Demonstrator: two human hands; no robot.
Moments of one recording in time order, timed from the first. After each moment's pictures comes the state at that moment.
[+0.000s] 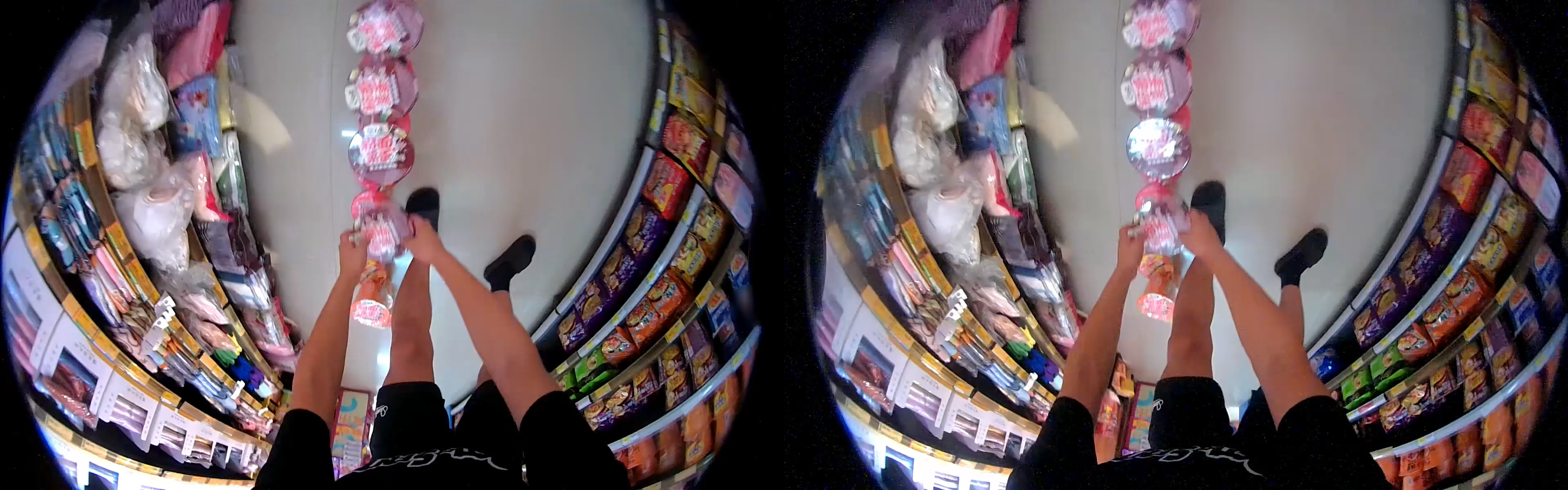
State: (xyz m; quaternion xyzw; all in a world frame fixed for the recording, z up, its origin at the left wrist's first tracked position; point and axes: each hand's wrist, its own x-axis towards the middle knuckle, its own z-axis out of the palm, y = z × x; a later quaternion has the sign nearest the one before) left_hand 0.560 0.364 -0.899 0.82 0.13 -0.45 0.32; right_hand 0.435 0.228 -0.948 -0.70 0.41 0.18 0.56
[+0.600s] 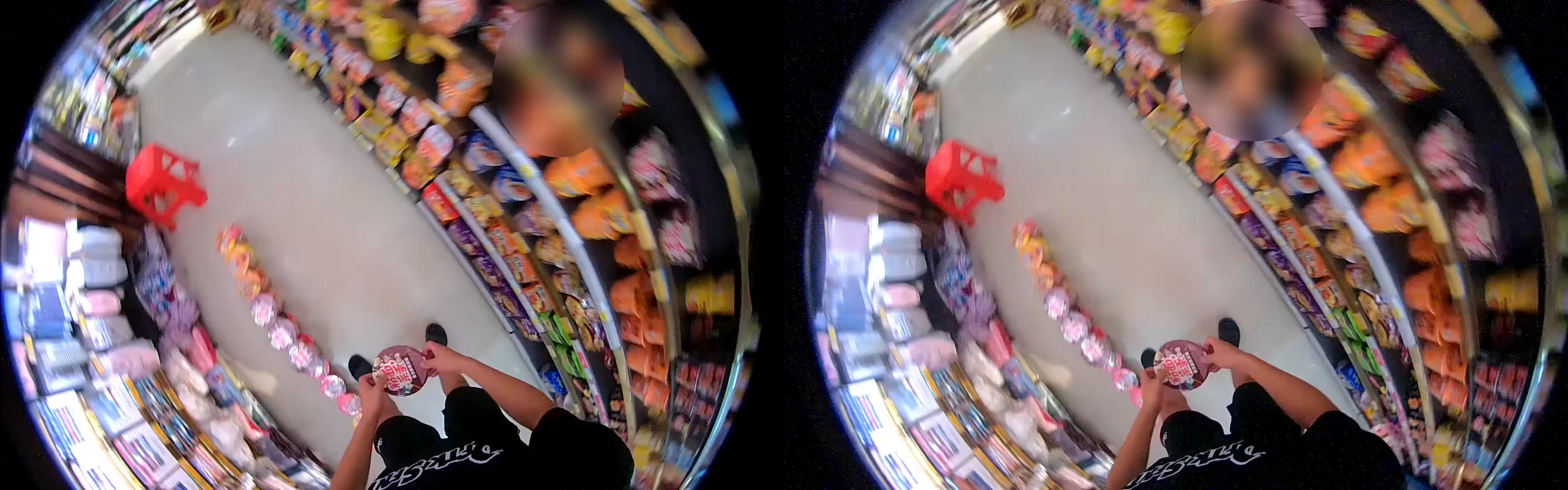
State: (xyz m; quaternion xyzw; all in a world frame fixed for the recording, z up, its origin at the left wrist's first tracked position) left_hand 0.354 0.174 -0.545 0.74 -0.17 -0.55 0.35; right_hand 0.141 0.059 -0.513 -0.39 0.55 0.03 0.74
